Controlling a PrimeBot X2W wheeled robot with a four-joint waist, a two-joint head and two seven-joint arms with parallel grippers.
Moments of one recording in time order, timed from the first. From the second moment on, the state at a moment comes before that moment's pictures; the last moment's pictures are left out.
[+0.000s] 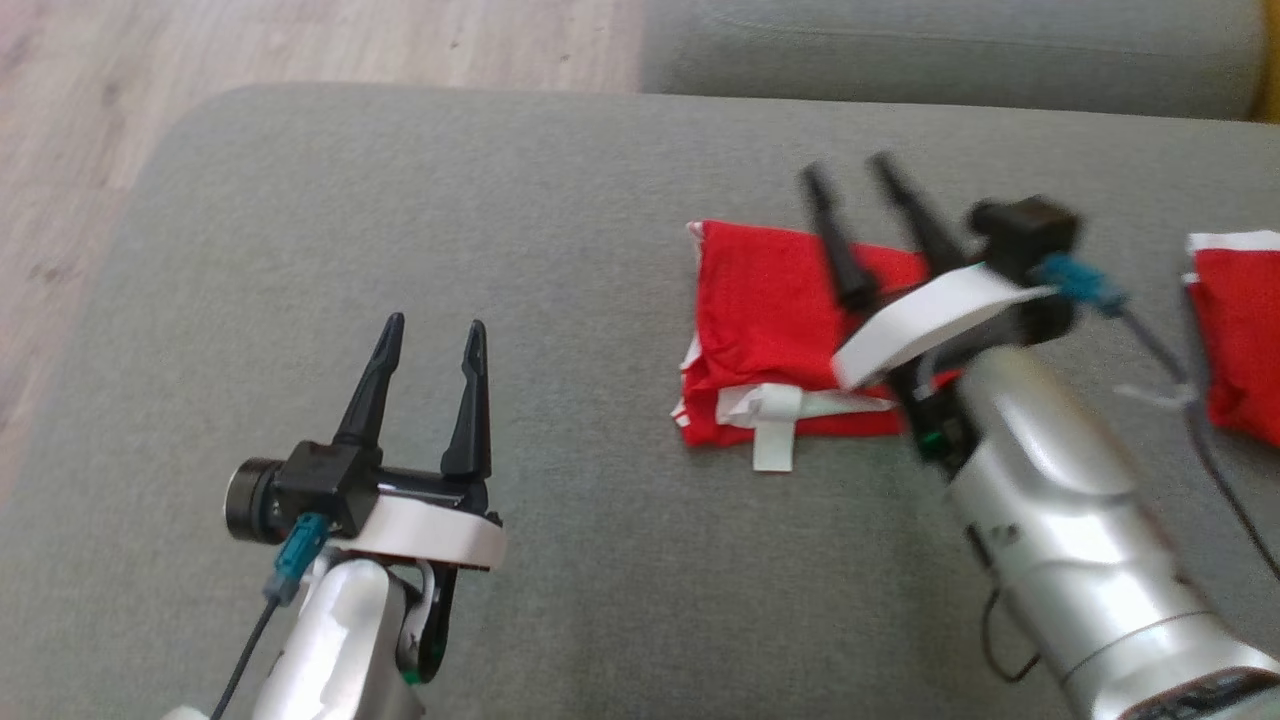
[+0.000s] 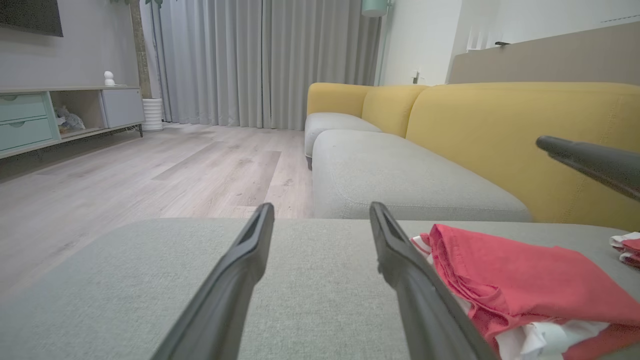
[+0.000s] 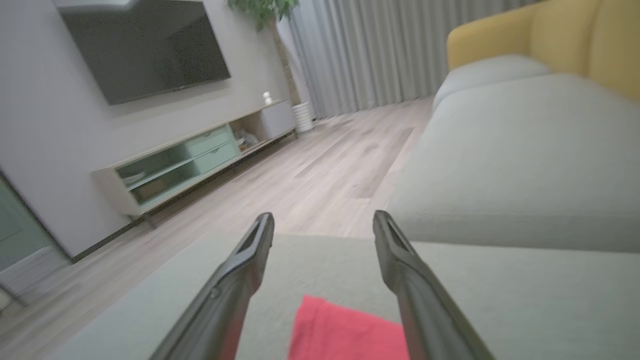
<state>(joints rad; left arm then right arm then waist) -0.27 0.05 -0.26 0.34 -0.21 -0.02 -0.25 -0.69 -0.06 0.46 0.79 0.53 0.13 -0.25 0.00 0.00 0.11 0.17</state>
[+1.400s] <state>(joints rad) -0.19 0.05 -0.23 0.31 -0.21 -0.02 -0.25 -0.19 -0.05 -0.07 0.42 0.15 0.13 -0.25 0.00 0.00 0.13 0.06</state>
